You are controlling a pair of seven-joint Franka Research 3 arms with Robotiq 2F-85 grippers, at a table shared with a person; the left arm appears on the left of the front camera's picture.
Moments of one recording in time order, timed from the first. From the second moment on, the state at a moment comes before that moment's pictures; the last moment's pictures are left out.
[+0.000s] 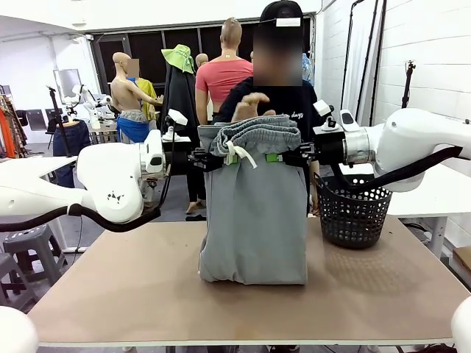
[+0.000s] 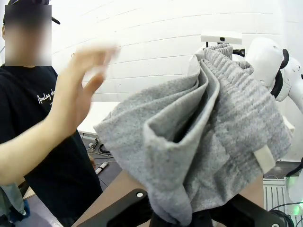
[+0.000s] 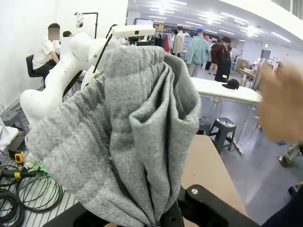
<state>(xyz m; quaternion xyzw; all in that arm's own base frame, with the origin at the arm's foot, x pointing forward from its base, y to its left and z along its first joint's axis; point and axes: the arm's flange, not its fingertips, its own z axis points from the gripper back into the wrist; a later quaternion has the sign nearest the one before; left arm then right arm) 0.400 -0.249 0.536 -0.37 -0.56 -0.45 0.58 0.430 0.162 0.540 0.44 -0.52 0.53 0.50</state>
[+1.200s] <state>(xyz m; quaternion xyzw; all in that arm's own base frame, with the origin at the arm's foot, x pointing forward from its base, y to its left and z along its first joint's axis) 0.400 -0.249 0.536 -0.37 -0.56 -0.45 0.58 0.430 0.162 0.540 0.44 -0.52 0.53 0.50</state>
